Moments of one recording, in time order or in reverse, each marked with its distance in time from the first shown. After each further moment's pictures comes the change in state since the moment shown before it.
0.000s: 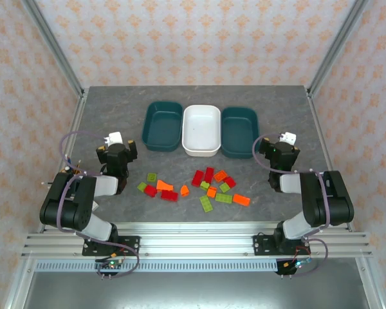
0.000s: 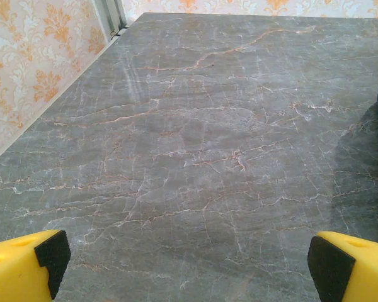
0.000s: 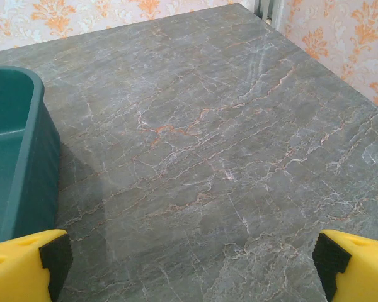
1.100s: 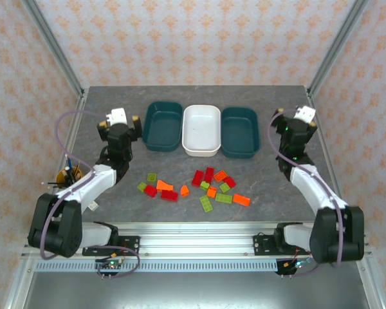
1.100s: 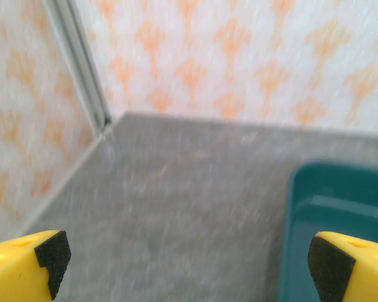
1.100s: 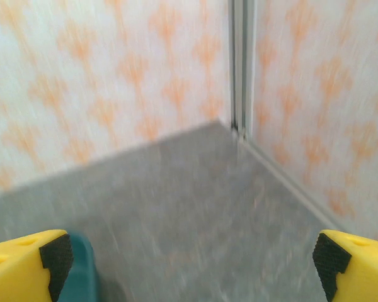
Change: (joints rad) left arm -0.138 -0.230 0.327 -0.352 -0.096 0.039; right arm 0.009 -0.336 0.362 -0.455 0.116 0.005
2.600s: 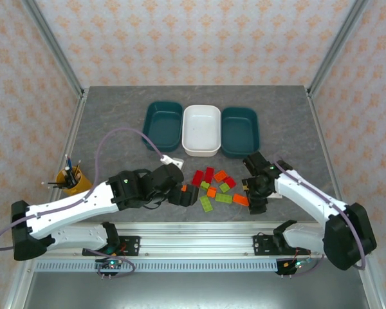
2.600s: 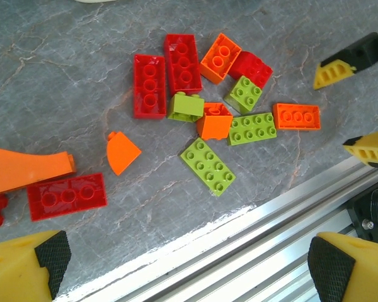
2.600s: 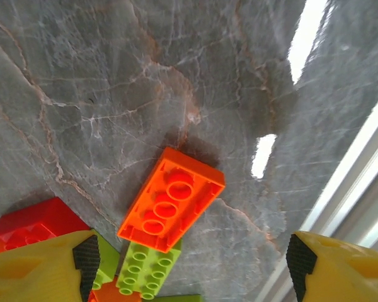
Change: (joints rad) left arm -0.873 -0.153 0.304 -1.178 0.351 -0.701; right arm 0.438 0.008 -0.071 -1.197 -0.579 1.722
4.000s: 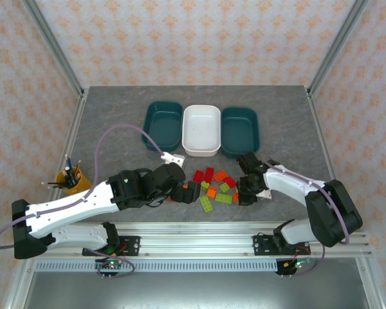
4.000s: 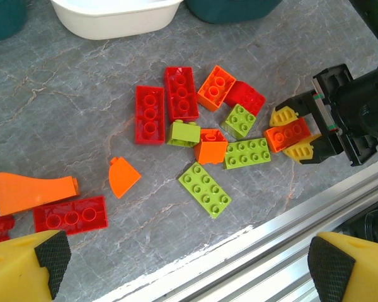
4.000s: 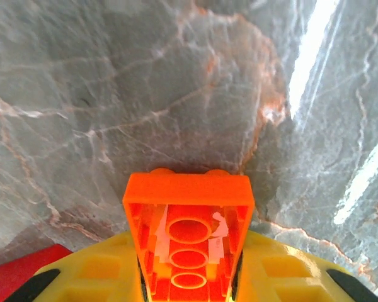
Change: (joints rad) left arm -0.013 0.001 0.030 0.016 -0.069 0.000; right arm -0.007 0.184 -0.033 0.230 -0.034 0.076
